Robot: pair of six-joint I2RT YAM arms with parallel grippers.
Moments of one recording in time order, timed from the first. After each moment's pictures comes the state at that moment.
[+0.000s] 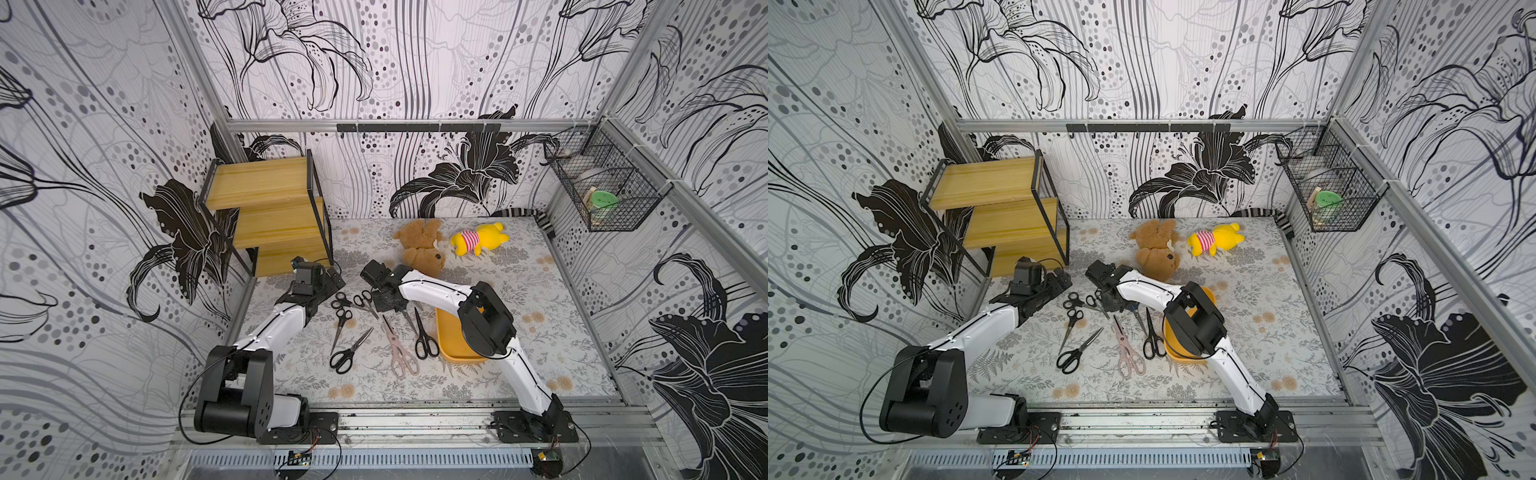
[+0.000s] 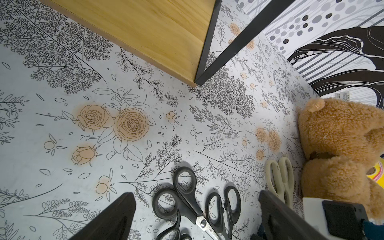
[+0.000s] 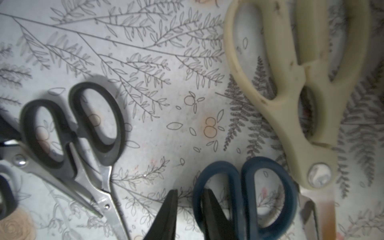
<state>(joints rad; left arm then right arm) -0.08 1.37 0.74 -0.13 -0.02 -0.73 0.89 2.36 1.94 -0.84 0.20 0.54</state>
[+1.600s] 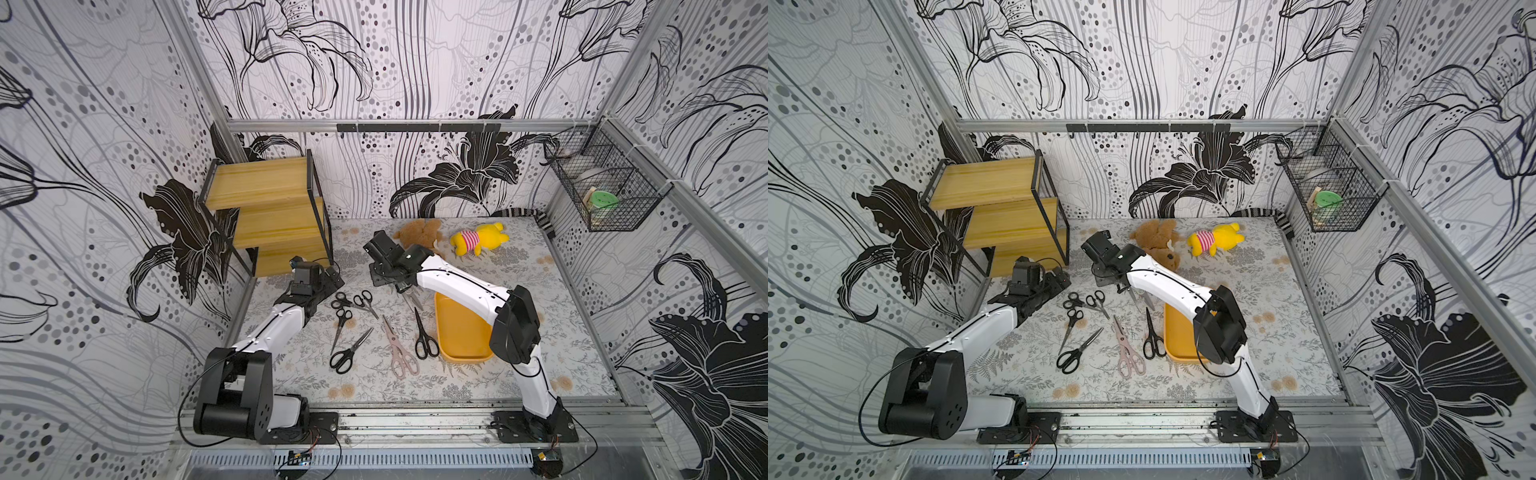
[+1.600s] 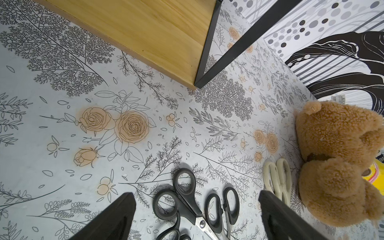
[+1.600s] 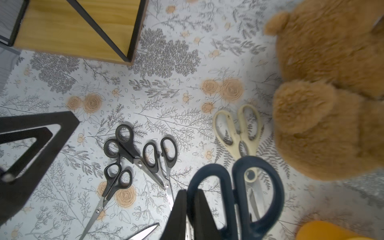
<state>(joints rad) -0.07 1.36 0.74 -0.13 -0.01 -0.73 0.89 2.11 2.02 -0.85 0.28 0.48</state>
